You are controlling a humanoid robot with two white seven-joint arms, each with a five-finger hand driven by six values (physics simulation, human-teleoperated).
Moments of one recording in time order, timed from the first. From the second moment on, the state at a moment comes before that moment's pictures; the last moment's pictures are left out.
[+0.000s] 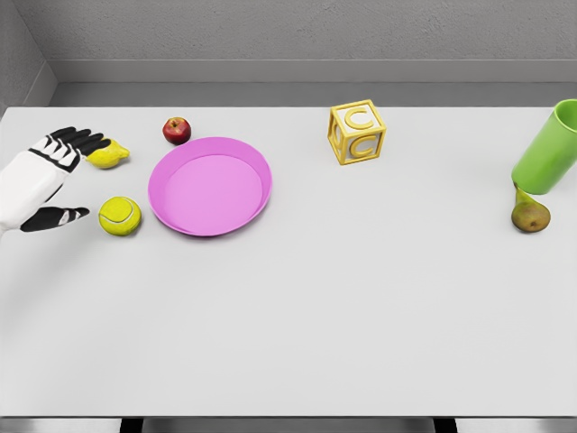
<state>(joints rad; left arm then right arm) -0.06 0.73 -0.04 -1.52 -0.60 -0.61 0.05 0.06 0.00 -0.18 0.03 0.17 -0.27 -0.03</state>
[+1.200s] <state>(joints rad) -0.25 0.76 0.03 -1.67 -0.40 -0.59 -0.54 0.07 0.00 -0.16 0.03 0.17 -0.27 -0.03</state>
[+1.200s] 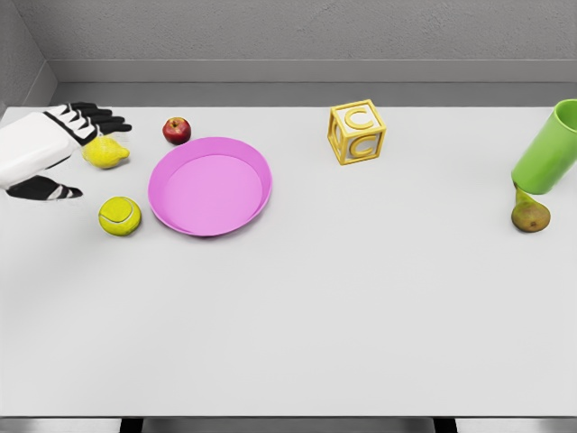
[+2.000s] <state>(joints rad) -0.53 0.76 -0.27 -1.53 -0.38 -0.27 -0.56 0.07 0.00 -0.16 0.03 0.17 -0.27 -0.03</state>
